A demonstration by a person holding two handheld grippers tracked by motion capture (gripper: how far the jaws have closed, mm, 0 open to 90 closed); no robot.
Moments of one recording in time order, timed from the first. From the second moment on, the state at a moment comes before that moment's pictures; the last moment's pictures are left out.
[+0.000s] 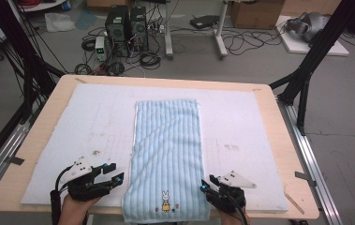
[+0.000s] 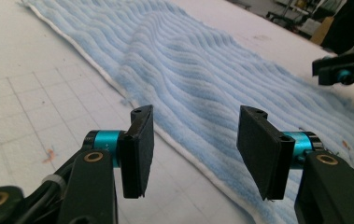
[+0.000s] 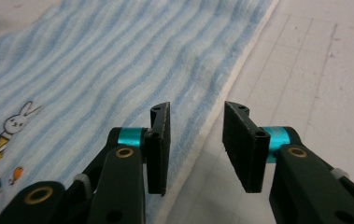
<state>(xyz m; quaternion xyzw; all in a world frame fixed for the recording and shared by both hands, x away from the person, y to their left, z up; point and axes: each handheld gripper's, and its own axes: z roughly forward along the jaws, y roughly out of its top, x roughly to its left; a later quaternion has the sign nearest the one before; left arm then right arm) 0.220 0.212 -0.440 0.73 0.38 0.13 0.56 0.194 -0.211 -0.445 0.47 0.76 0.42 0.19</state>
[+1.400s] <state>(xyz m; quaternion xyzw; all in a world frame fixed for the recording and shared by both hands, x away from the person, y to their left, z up) 0.281 0.210 -0.415 0.71 0.38 0.15 0.57 0.209 -0.231 -0.435 0.48 0.74 0.44 0.20</state>
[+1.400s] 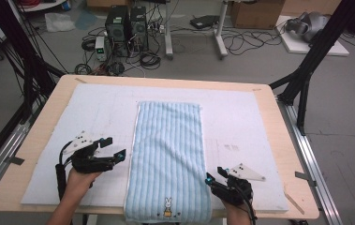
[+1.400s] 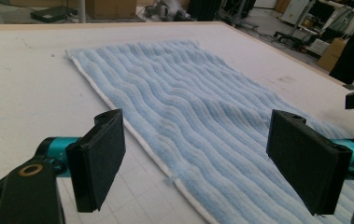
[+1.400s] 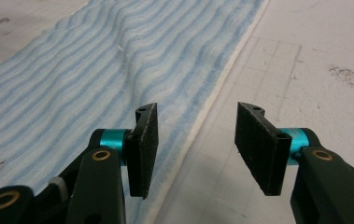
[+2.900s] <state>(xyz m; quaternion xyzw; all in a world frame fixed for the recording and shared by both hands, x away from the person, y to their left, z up) 0.380 0.174 -0.429 0.74 0.43 0.14 0.50 0.238 -0.236 -0.441 0.46 0.75 0.43 0.18</state>
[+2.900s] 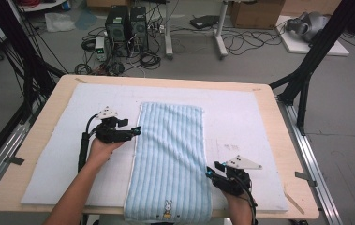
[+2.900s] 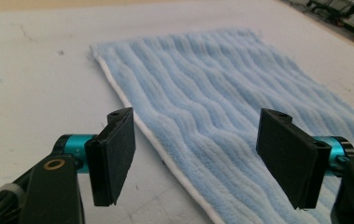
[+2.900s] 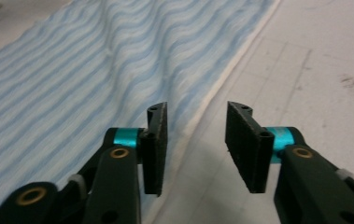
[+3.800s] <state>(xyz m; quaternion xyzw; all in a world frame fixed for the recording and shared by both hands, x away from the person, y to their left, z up) 0.380 0.153 -0.446 0.81 0.41 0.15 0.40 0.266 -0.239 -0.433 0.48 0.73 0.44 0.19</state>
